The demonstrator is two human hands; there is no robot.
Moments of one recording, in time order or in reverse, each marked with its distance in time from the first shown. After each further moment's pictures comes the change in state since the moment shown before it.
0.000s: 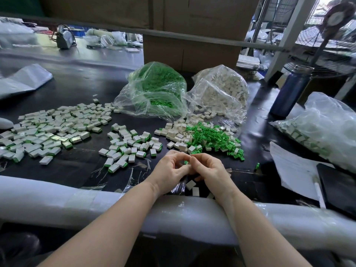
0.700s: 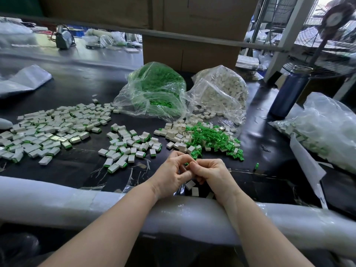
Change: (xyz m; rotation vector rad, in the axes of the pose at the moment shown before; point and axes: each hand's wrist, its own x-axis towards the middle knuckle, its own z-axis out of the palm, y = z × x) left_hand -0.002 0.000 0.001 0.076 -0.133 0.059; right_hand 0.000 0.001 -0.005 0.096 -0.049 0.056
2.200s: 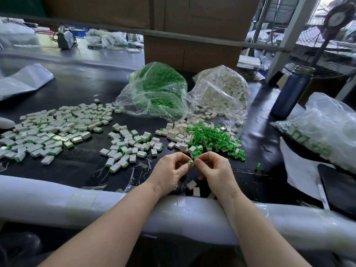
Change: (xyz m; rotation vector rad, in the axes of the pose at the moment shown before) left_hand 0.002 -0.004 -0.001 0.011 0.171 -0.048; right_hand -0.001 -0.002 0.003 -0.194 0.220 -0.123
